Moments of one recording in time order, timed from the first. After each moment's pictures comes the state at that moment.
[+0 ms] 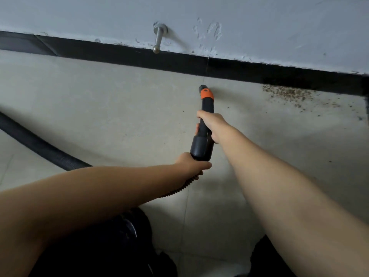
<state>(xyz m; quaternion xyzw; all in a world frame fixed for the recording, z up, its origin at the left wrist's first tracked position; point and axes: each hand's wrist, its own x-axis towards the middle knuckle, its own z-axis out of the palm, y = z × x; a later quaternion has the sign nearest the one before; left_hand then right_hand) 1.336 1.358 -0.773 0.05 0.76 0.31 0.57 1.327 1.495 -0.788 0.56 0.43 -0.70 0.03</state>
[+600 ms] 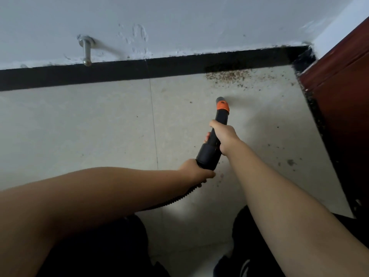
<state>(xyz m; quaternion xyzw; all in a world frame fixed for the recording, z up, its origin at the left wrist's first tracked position) 1.429 1.403 -0.761 0.22 0.73 0.19 0.63 1.478 1.530 -0.777 0.67 0.30 -0.67 -0.14</state>
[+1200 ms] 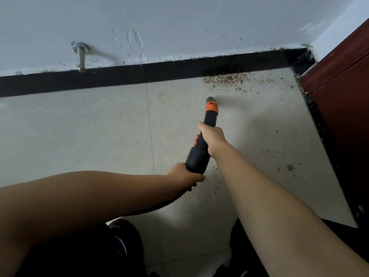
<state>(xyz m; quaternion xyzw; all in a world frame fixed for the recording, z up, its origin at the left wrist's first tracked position) 1.414 1.406 -0.770 0.20 0.75 0.18 0.61 1.458 1.533 -0.781 0.66 0.31 -0.68 -0.13</state>
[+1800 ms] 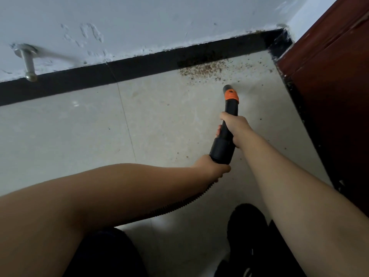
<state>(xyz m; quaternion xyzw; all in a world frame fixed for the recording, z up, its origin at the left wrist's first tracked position) 1.474 1.475 -0.784 0.23 0.68 0.20 0.67 1.527 1.596 -0.783 0.72 0.28 -0.61 -0.17</state>
